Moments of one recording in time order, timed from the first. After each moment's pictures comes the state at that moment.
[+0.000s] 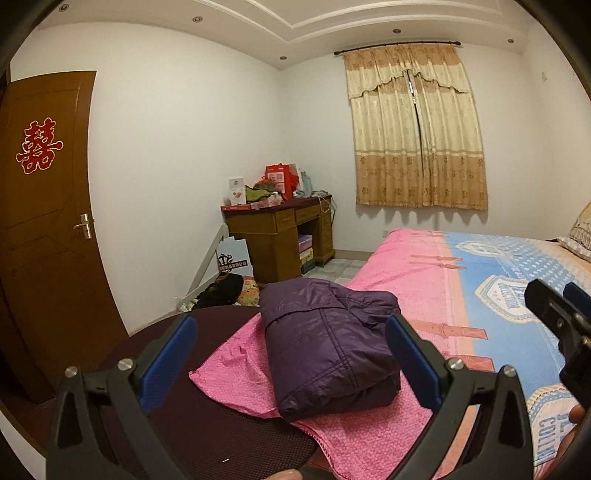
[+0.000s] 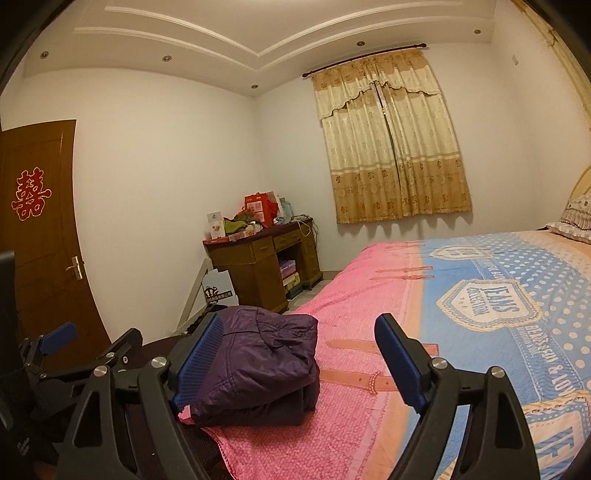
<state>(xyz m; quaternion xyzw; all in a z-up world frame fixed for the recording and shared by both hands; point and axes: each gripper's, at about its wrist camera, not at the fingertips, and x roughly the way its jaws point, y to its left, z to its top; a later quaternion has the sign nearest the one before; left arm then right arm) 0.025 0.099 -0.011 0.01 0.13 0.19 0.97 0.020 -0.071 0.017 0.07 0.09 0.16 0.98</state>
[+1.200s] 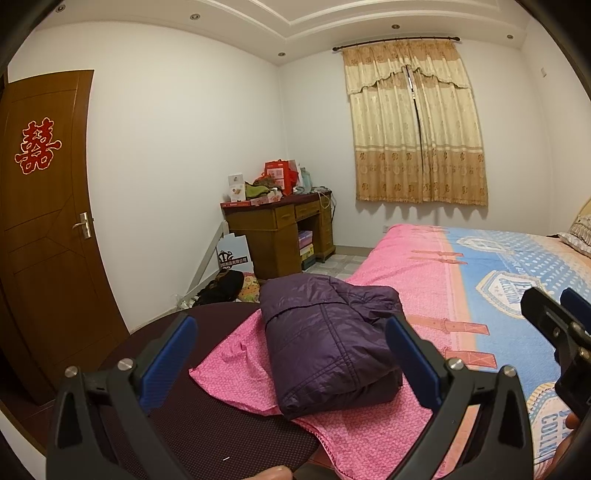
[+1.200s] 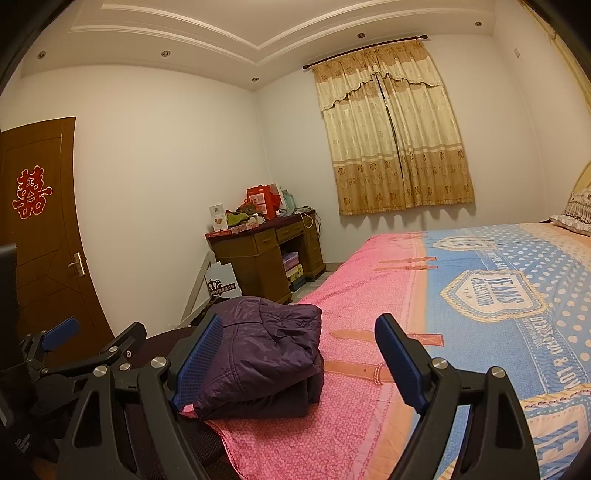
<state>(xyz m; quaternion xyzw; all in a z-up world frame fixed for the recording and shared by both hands) 0.029 0.104 -0.009 0.01 0.14 0.19 0.97 0.025 -0.065 0.009 0.07 0.11 0.16 0.98</state>
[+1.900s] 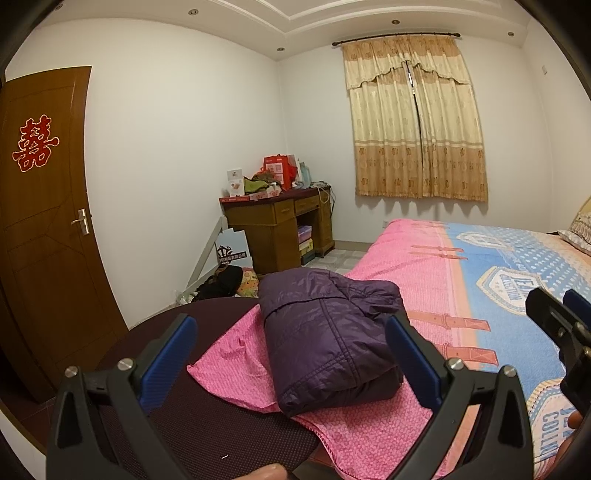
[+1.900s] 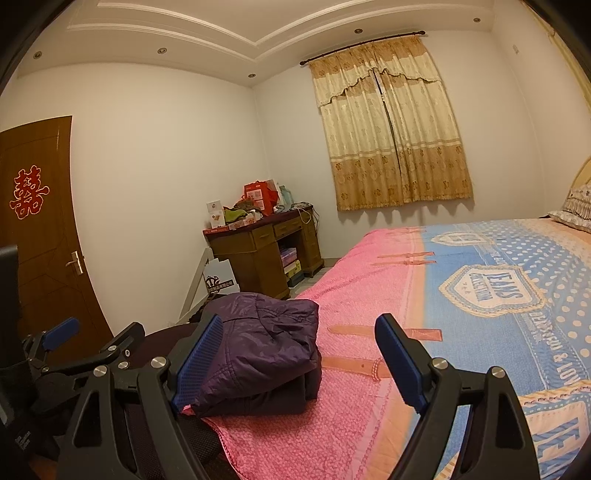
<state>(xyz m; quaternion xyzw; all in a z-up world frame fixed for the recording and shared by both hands) 0.034 0.103 -0.016 0.01 0.15 0.19 0.97 0.033 -0.066 0.001 0.08 0.12 0.16 0.98</state>
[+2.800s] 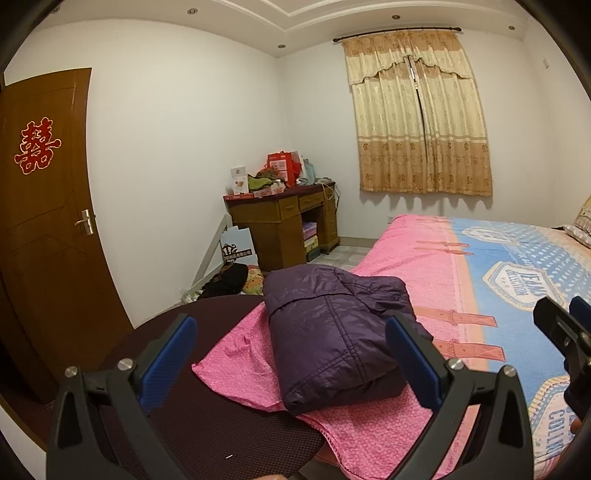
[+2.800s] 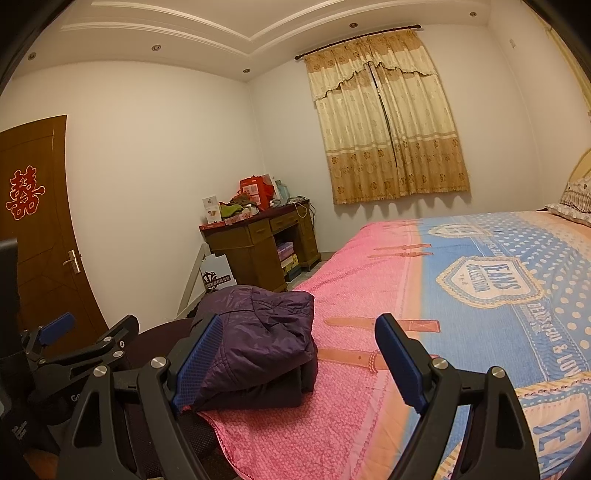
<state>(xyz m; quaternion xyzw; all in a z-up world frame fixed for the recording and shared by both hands) 0.040 0.105 -0.018 0.02 0.16 0.20 0.97 0.036 -0.074 -0.012 0.08 0.13 0.16 0.98</state>
